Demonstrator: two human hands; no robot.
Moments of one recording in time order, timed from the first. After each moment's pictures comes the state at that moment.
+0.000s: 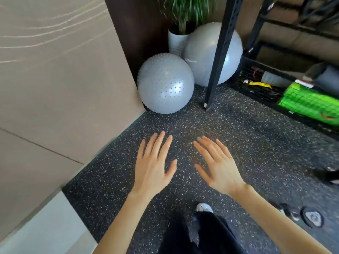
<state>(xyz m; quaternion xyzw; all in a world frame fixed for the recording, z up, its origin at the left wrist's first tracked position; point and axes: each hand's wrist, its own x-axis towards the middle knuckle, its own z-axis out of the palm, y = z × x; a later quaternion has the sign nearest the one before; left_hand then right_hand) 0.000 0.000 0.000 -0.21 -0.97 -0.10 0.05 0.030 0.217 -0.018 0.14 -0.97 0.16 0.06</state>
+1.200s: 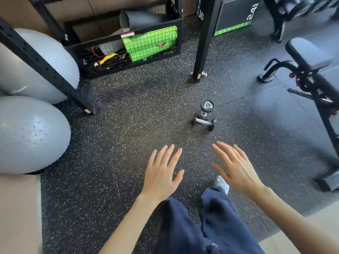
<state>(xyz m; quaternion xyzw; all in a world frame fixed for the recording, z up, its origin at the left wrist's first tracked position) 0.109 0.140 -0.076 -0.70 -0.70 -0.06 -0.12 0.346 0.241 -0.066 -0.42 -0.90 0.12 0.00</state>
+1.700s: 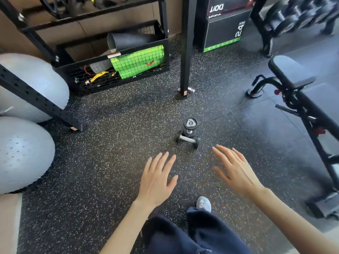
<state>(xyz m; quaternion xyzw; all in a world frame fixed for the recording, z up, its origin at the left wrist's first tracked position) 0.243 0.287 -0.078 -0.68 -0.72 -0.04 -0.12 0.488 0.402 -0.058 -0.43 -0.89 0.14 -0.01</state>
